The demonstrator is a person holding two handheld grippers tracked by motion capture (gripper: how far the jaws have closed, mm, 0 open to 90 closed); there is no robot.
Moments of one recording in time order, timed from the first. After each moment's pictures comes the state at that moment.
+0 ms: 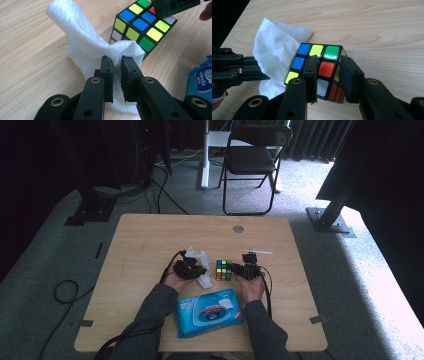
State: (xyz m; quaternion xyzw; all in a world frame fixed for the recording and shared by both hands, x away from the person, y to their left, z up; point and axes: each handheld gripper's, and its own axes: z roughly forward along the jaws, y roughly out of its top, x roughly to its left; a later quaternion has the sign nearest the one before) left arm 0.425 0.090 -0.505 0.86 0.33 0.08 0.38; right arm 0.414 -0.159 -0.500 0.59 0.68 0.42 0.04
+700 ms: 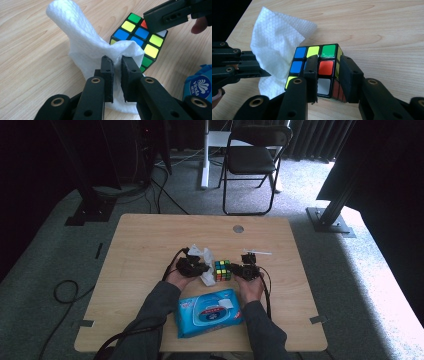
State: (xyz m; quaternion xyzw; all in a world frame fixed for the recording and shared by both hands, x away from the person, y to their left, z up) left arm 0.427 0.081 -0.494 0.86 0.32 0.10 0.39; right arm 0.412 -0.156 -0.501 0.59 0.68 0.43 0.05
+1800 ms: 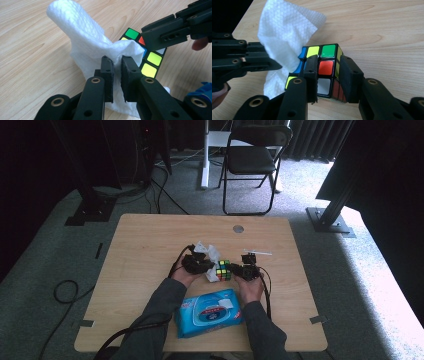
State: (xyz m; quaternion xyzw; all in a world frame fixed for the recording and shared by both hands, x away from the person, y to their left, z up) left arm 0.435 0.062 -0.491 0.86 0.32 0.10 0.39; right arm 0.412 -0.156 -0.502 0.59 0.68 0.43 0.05
